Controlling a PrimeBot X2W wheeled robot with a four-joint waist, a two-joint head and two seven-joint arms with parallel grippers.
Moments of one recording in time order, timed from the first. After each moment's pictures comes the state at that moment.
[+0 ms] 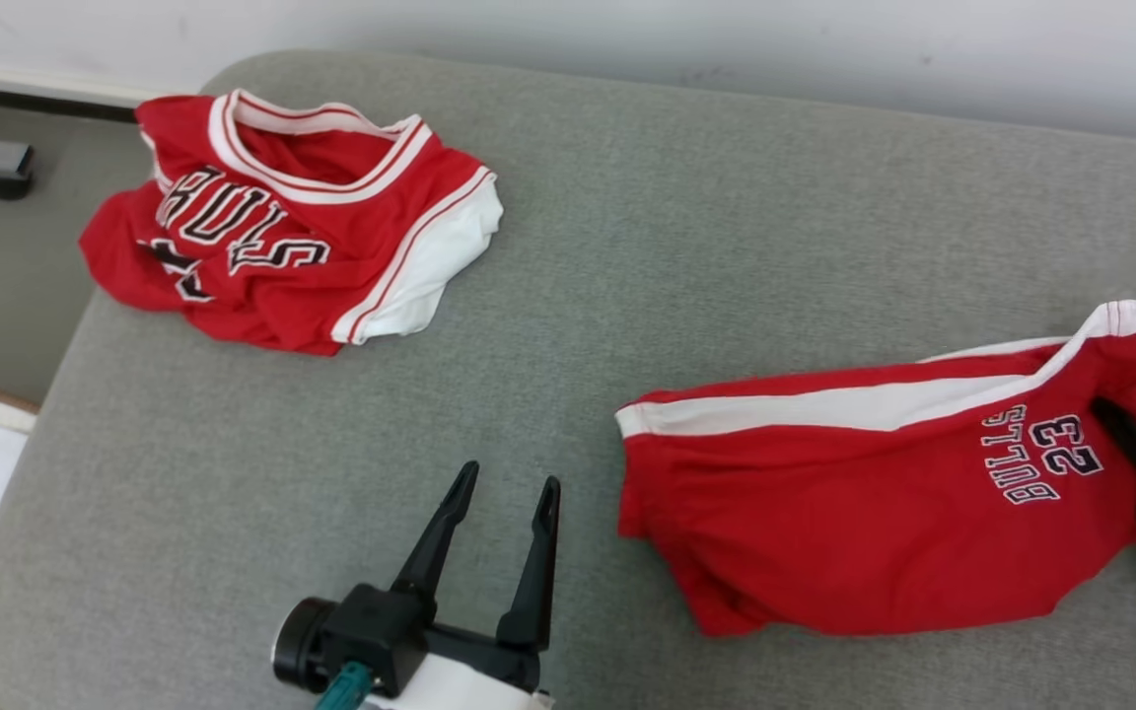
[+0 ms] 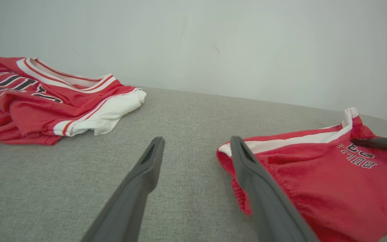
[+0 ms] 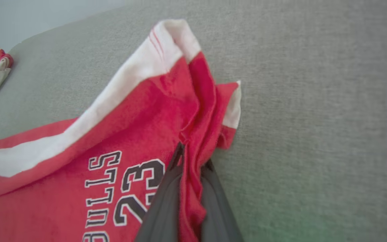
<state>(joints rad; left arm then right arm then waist) -0.14 0.05 -0.42 0.03 -0.20 0.11 -0.26 -0.50 -0.54 0.29 0.45 1.00 0.13 0.41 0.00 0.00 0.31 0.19</state>
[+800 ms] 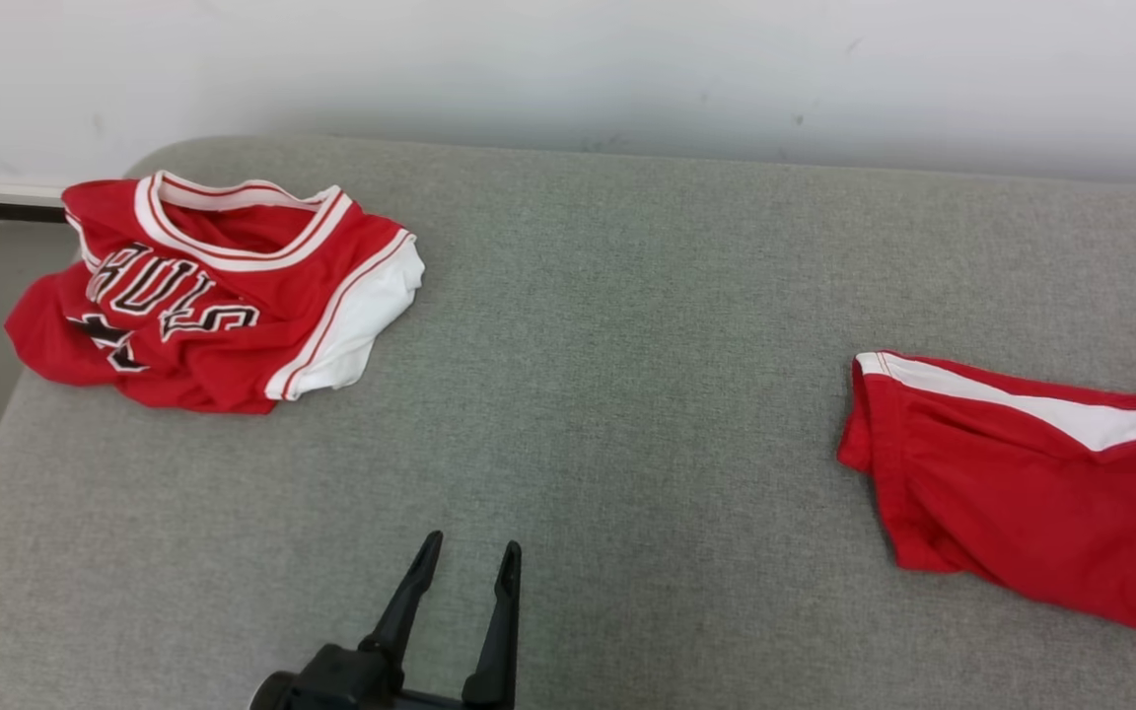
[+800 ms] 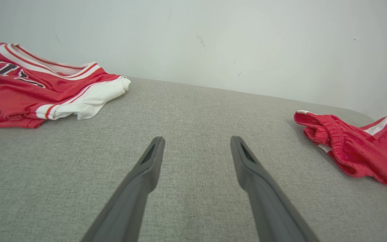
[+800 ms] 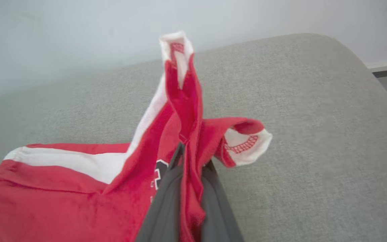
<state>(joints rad) -0.02 0.05 -0.35 0.04 -0.20 0.05 -0.26 -0.39 -0.71 0.14 0.46 1.03 0.13 0.32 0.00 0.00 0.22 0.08</state>
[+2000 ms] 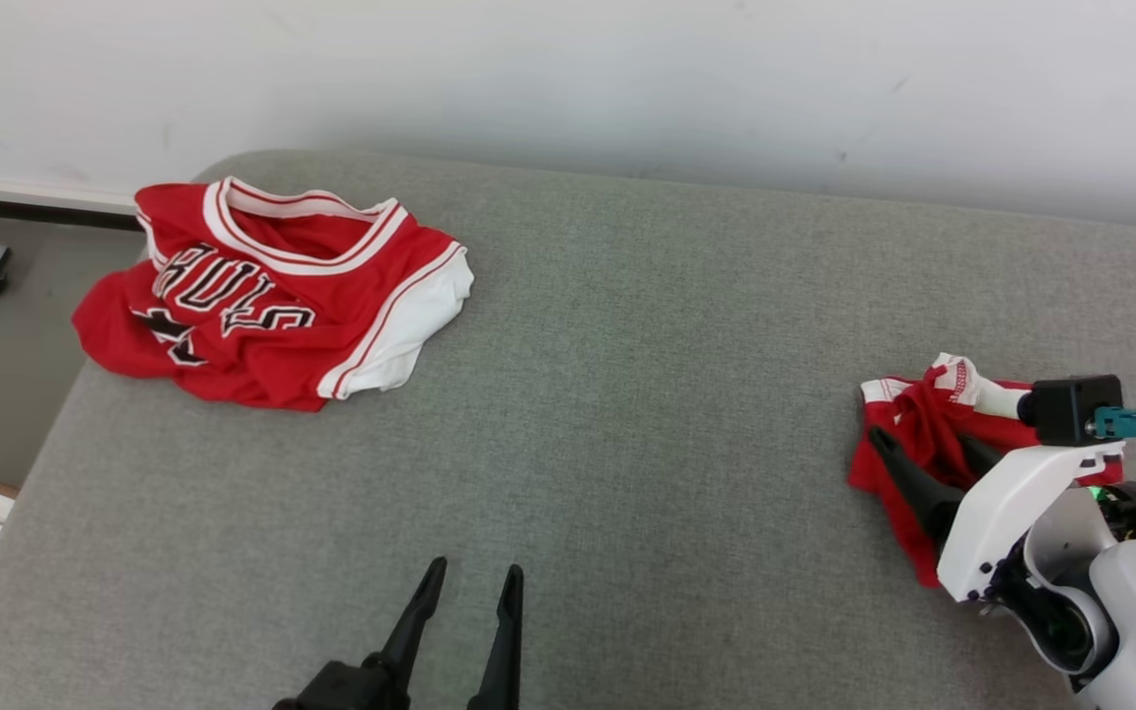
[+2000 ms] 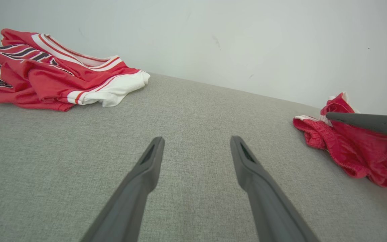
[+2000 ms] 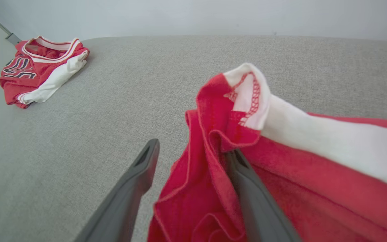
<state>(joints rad) 0.00 0.05 -0.37 0.06 -0.25 0.07 -0.26 -0.50 -0.32 0.42 0.43 0.78 0.13 0.30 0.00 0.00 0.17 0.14</state>
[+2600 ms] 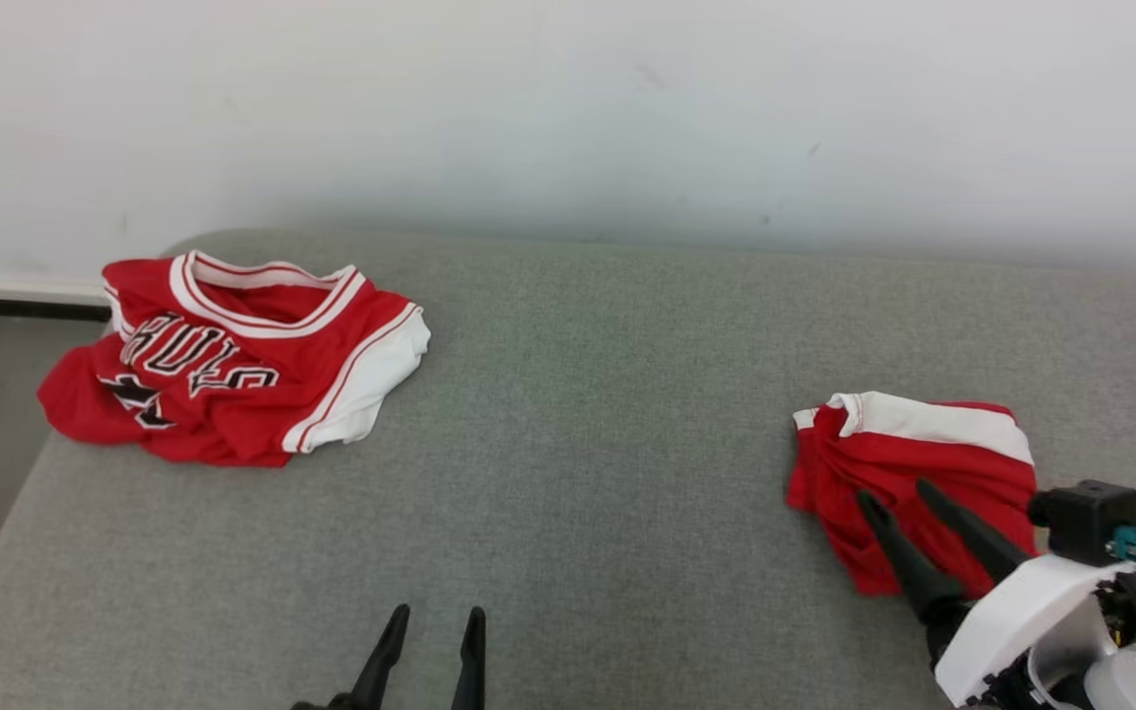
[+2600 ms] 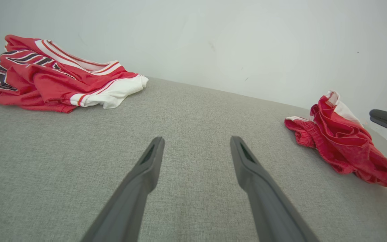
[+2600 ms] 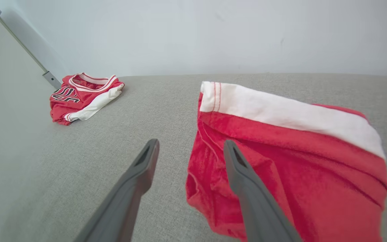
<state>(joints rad) 0.07 0.05 -0.31 0.08 -0.25 0.06 -0.26 -0.30 -0.35 0.46 0.25 0.81 0.13 0.10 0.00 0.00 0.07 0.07</state>
